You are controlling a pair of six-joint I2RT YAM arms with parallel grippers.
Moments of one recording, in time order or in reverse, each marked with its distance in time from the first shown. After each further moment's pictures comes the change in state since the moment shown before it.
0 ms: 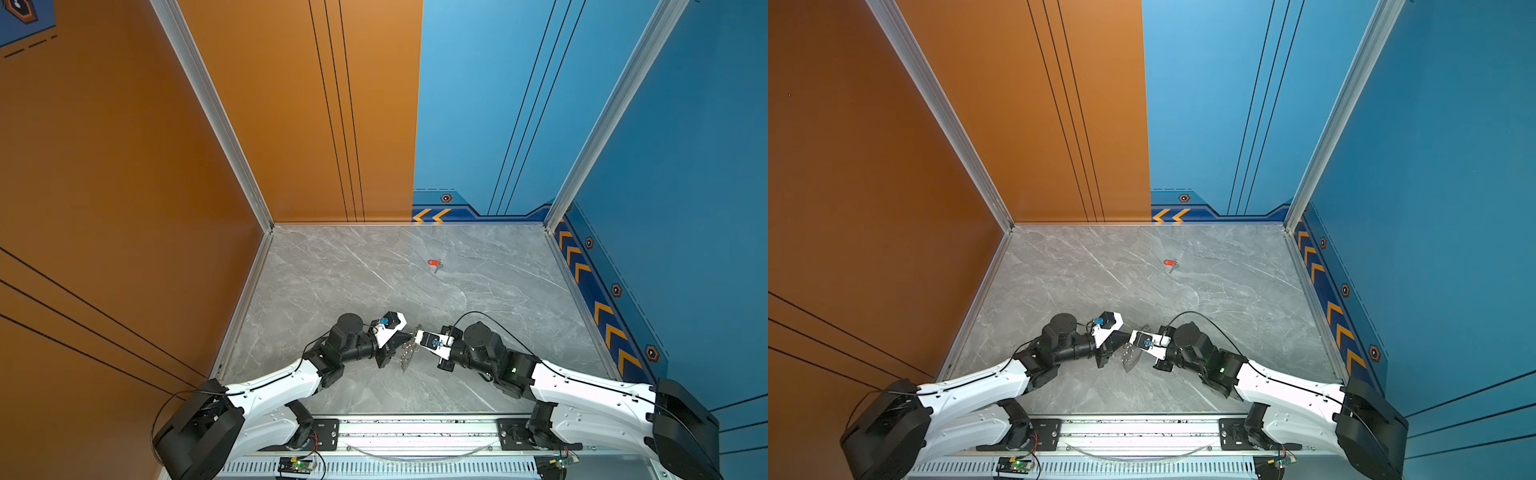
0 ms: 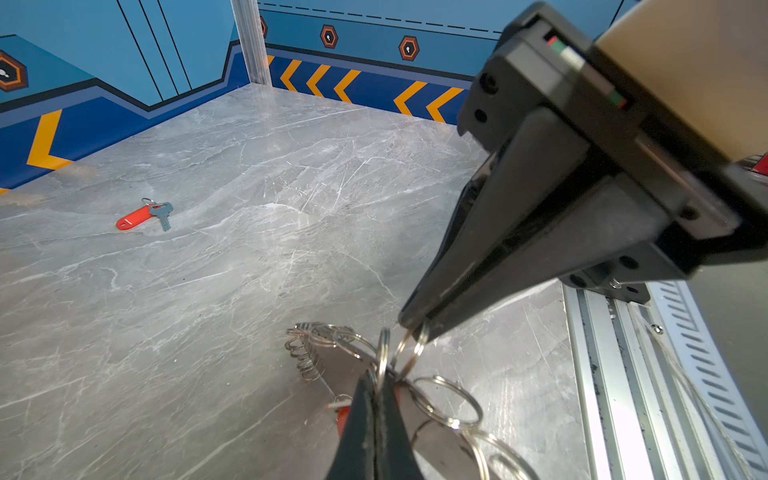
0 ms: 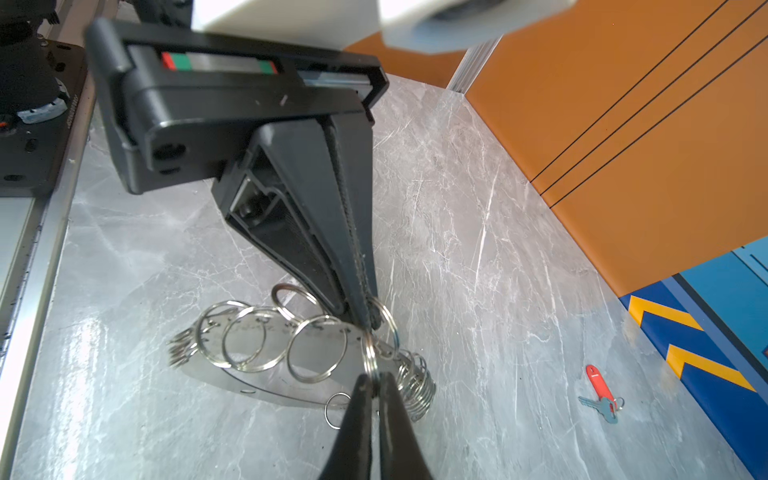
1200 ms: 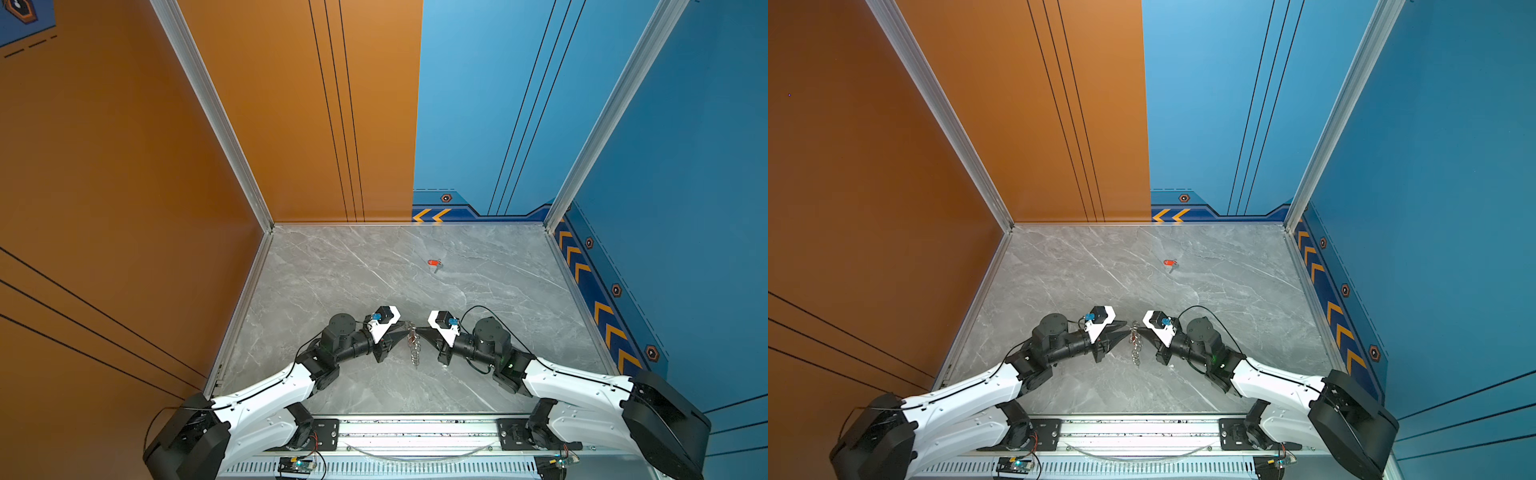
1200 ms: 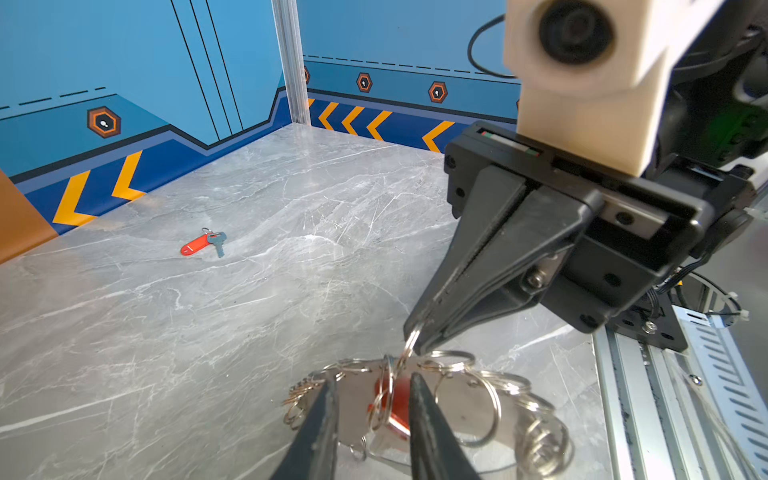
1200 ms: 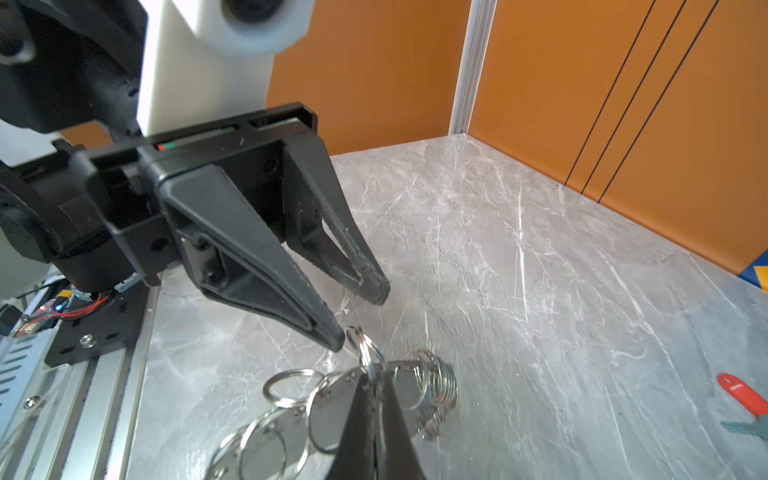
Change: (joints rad) left arm 0.018 -0.090 -0.001 0.011 -0.065 -0.027; right arm -0.145 0.096 -0.096 0.400 -0.268 0.368
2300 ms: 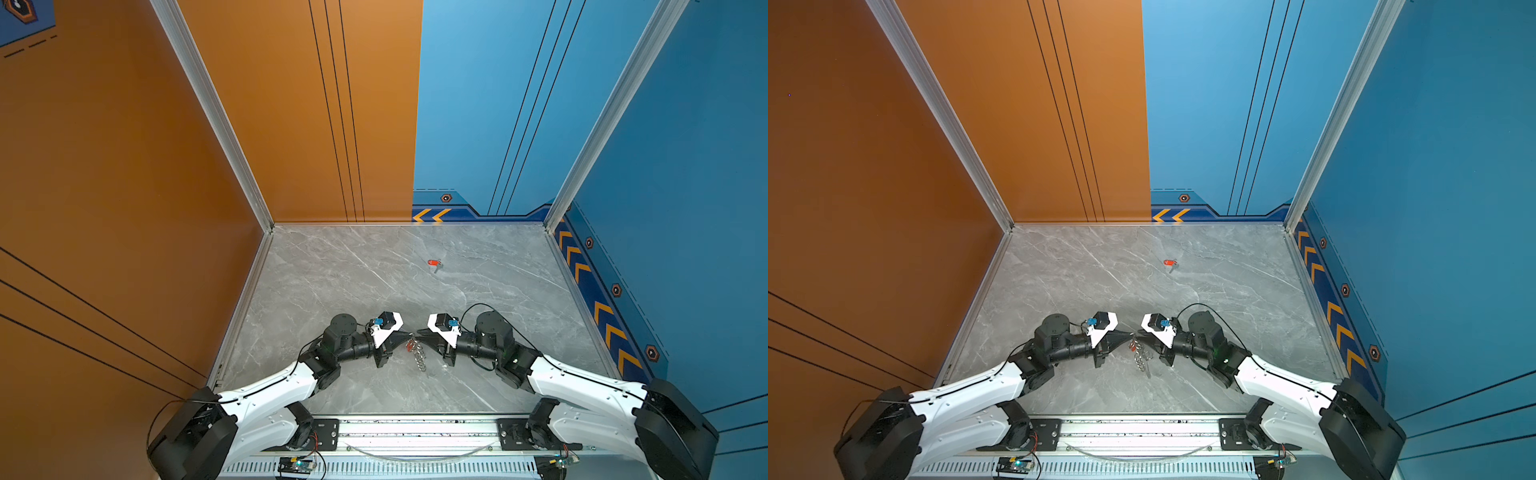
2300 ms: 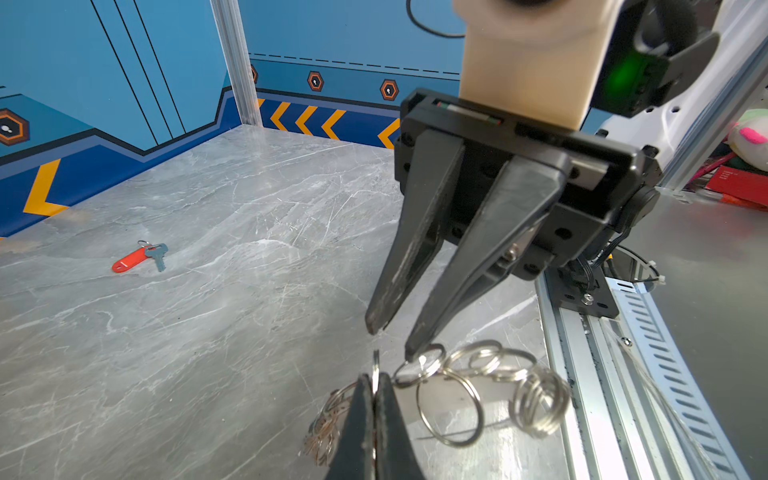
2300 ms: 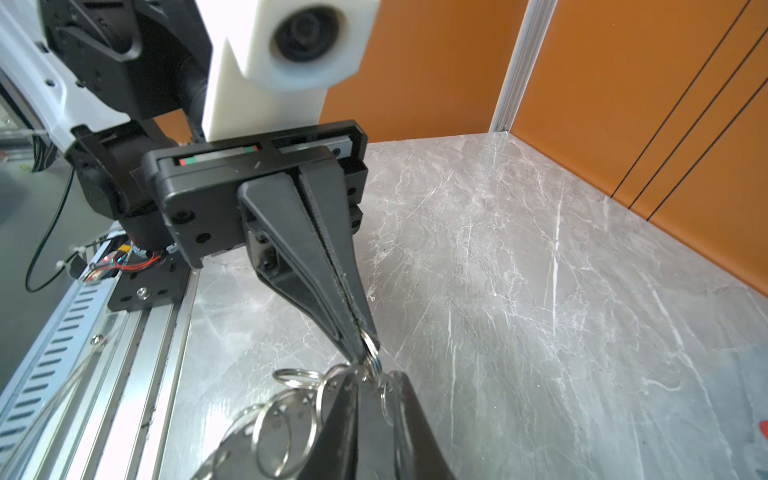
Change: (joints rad) left arm 0.003 0.041 -0.011 0.032 0.146 0.016; right arm -0.037 -0.082 0.083 -0.260 -0.140 -0.155
